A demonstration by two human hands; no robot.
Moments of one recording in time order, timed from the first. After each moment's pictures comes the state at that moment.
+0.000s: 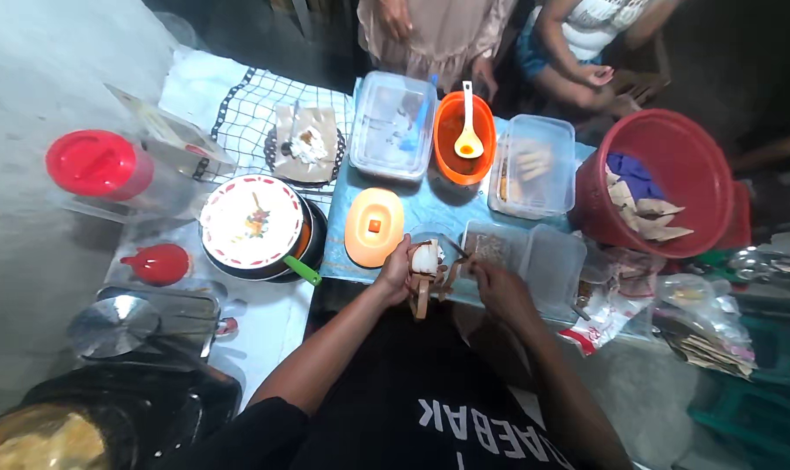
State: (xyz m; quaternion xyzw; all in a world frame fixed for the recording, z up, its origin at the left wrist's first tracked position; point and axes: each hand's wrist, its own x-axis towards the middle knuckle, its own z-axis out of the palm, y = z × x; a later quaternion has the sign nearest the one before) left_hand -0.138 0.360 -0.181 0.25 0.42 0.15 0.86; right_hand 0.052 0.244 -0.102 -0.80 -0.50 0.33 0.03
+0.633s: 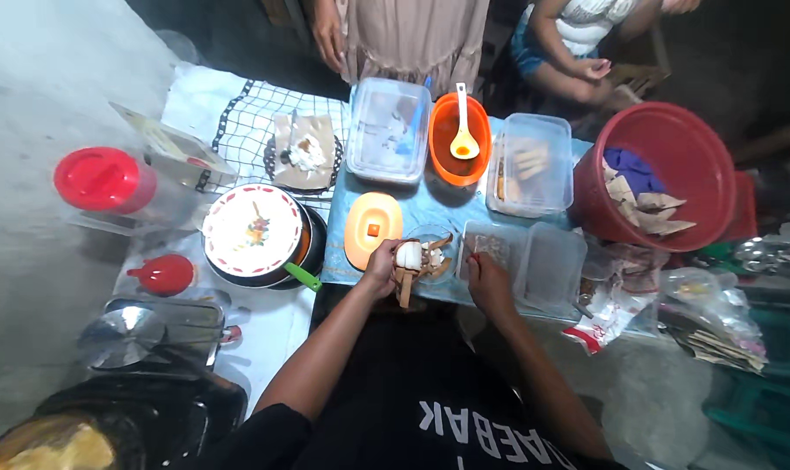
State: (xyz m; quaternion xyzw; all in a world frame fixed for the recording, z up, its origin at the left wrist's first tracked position) left_hand -0.153 0.382 -0.200 0.25 0.49 0.19 0.81; right_hand 0.044 0.253 -0.149 -0.84 -0.44 0.28 0.12
